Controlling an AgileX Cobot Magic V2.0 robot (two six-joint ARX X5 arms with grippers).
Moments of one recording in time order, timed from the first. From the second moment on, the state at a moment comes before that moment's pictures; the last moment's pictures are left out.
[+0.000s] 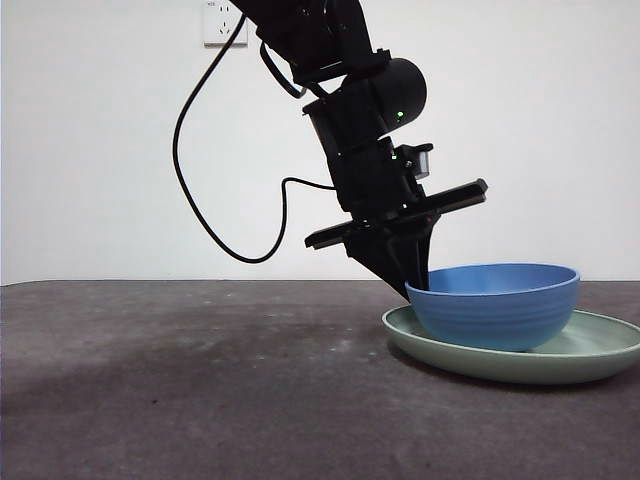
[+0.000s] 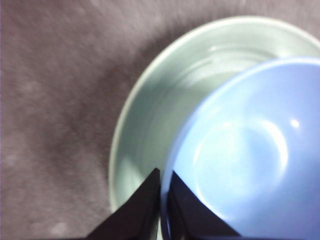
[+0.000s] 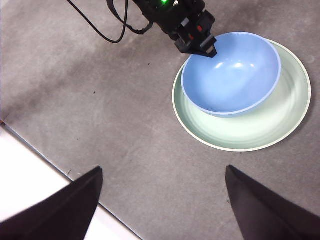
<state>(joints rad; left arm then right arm) -0.75 2.29 1.98 -0.77 0.15 -0.21 0.17 0.67 0.99 -1.12 -0.49 -0.06</state>
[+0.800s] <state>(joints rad) -0.75 2.25 2.01 -0.84 0.15 -0.20 0.17 0.67 0.99 -1.12 -0.47 -0.06</state>
